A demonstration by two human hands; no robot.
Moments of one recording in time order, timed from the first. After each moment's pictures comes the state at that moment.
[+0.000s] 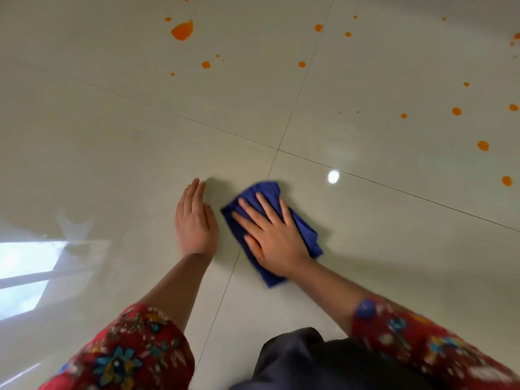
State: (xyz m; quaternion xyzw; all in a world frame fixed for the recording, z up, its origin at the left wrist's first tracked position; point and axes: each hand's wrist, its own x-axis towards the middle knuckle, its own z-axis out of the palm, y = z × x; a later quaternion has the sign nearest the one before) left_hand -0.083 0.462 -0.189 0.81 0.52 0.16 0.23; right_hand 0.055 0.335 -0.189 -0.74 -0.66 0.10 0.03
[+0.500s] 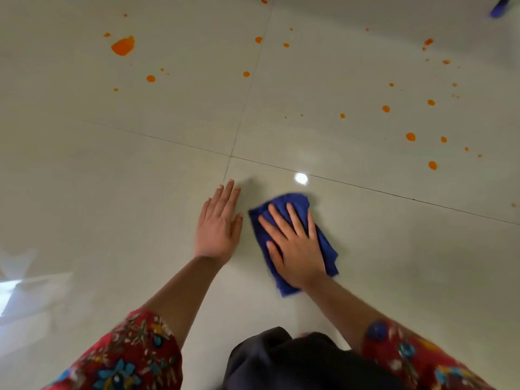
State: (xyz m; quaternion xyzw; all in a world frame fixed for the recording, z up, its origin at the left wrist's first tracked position) left_hand -0.005 0.410 -0.179 0.92 0.31 0.05 0.25; right_hand 0.112 0.241 -0.190 -0.85 -0.52 0.09 0.01
